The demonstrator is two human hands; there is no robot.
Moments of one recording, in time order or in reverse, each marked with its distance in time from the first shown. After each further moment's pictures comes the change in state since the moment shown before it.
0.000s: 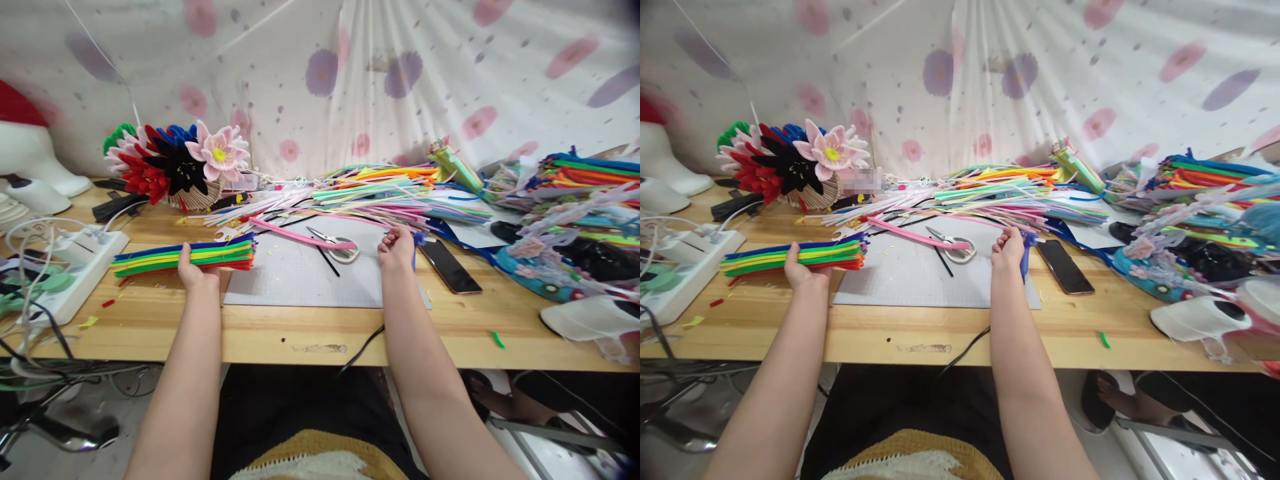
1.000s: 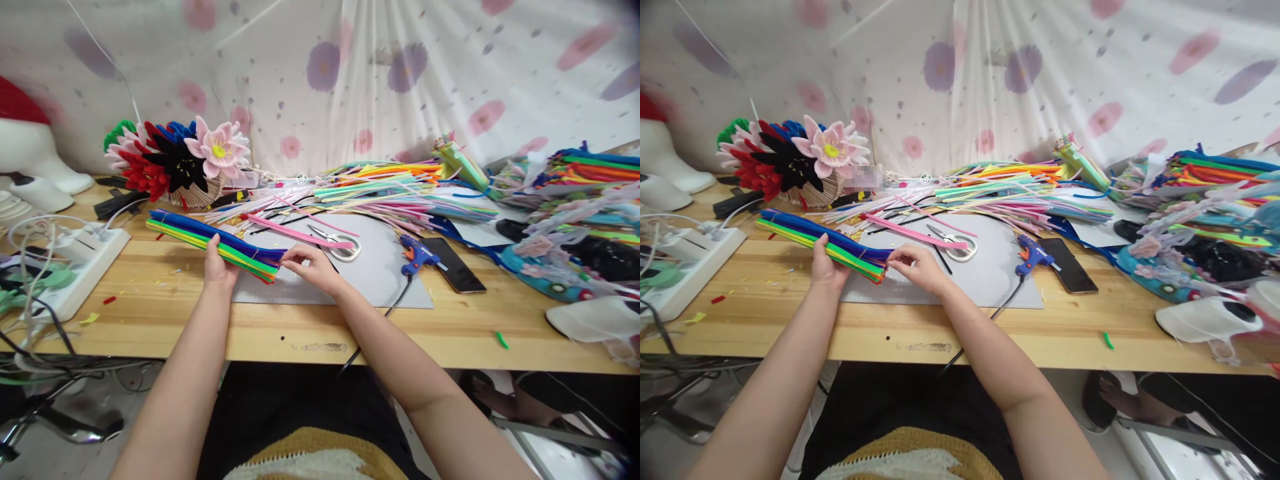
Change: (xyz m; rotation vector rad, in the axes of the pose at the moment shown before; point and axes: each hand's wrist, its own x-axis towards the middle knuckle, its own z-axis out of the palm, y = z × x) left_hand -0.033 -0.014 0.022 0.079 -0.198 -0.239; right_hand -0.105 0.084 0.042 -0.752 -1.187 -0.587
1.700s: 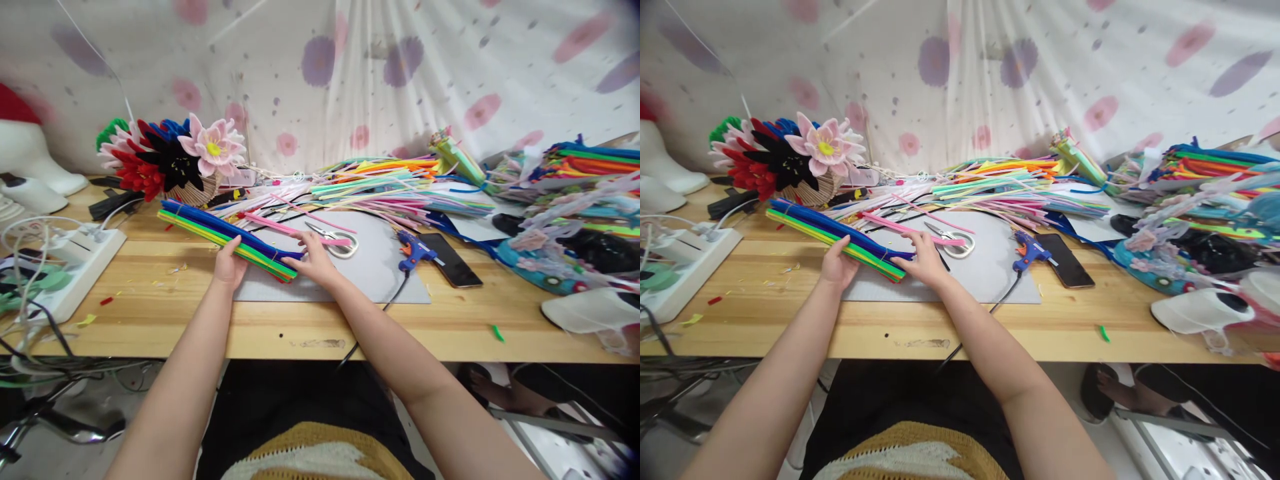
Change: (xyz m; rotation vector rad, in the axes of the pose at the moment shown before) left_hand -0.001 -0.019 -0.002 0.332 -0.225 0.000; right_hand -0.002 0.030 -0.004 -0.274 0.146 0.101
